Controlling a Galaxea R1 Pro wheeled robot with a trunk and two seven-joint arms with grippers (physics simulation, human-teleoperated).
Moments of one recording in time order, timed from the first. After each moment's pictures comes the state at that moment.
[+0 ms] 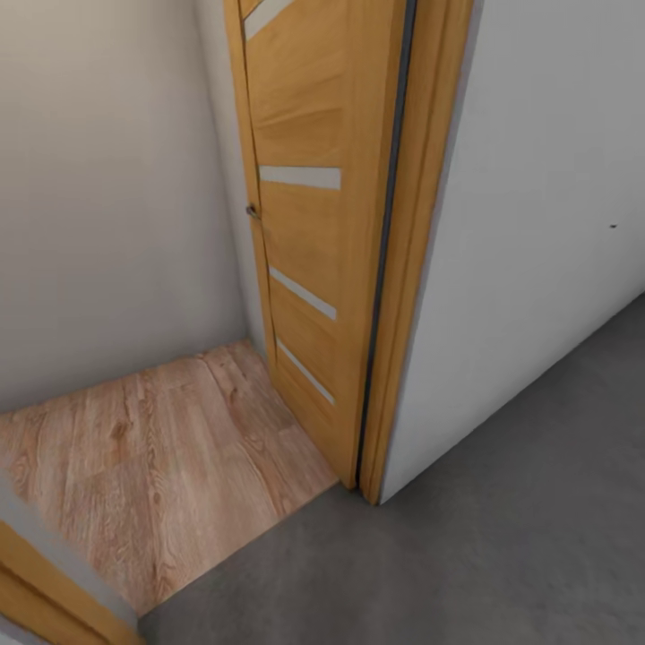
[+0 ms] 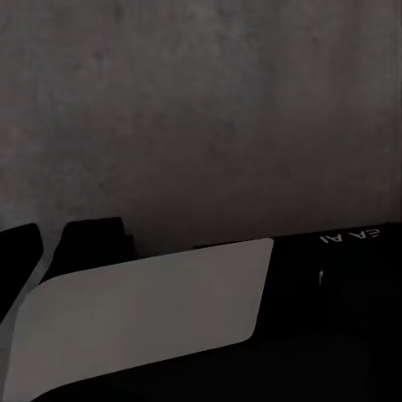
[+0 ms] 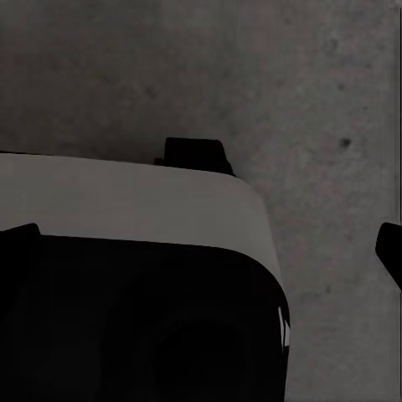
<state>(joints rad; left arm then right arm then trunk) -0.28 -0.01 -0.05 -0.01 0.04 -0.09 -0.18 -0.20 0.05 0.51 0.03 -0.42 -0.12 -0.17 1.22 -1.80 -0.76</state>
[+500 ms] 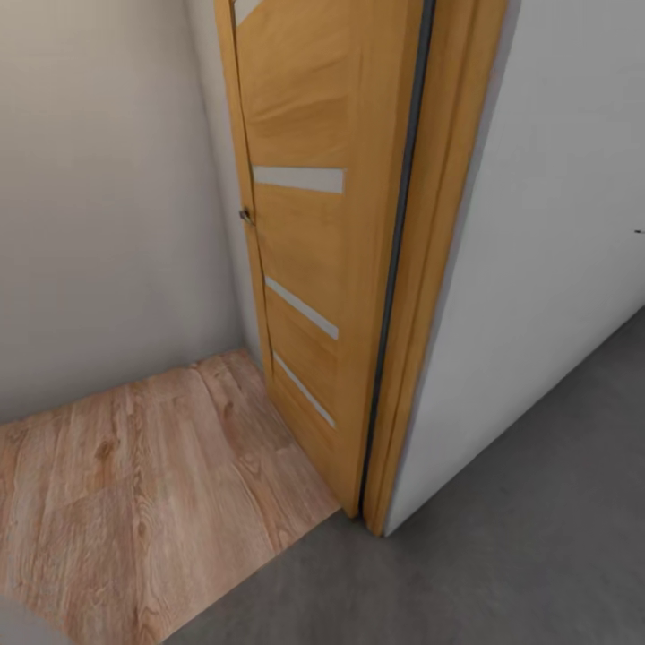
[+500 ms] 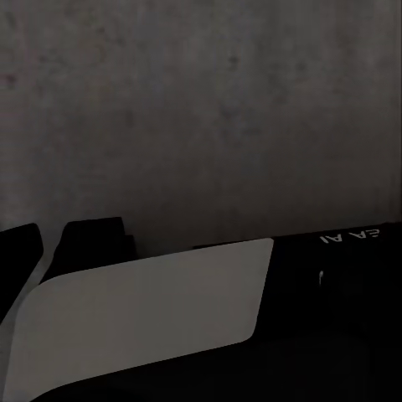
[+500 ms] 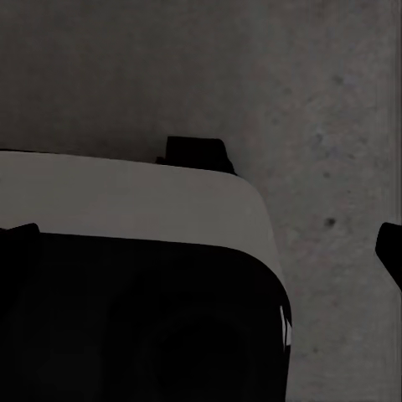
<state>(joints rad) -0.28 -0.01 -0.05 -0.01 0.04 -0.09 -0.18 -0.20 0.05 0.51 0.03 -0.42 -0.12 -0.17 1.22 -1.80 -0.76</state>
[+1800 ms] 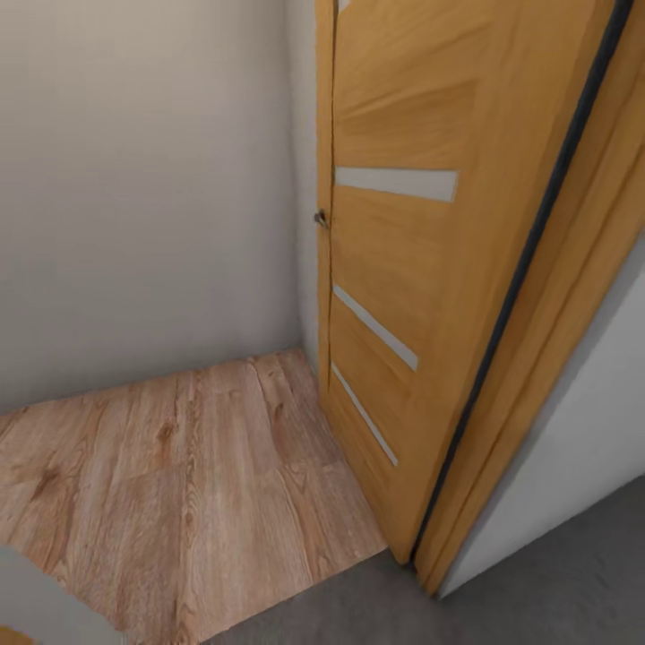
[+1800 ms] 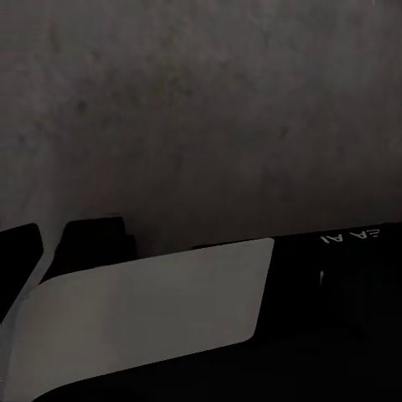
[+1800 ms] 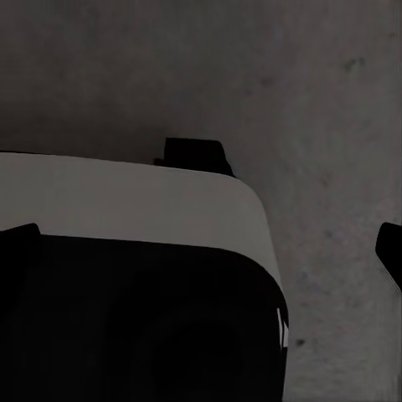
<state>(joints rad) -0.28 -0.01 -0.05 -0.01 0.04 -0.08 -0.18 -0.20 0.05 0.51 0.03 -0.42 -0.12 -0.17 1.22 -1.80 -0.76</state>
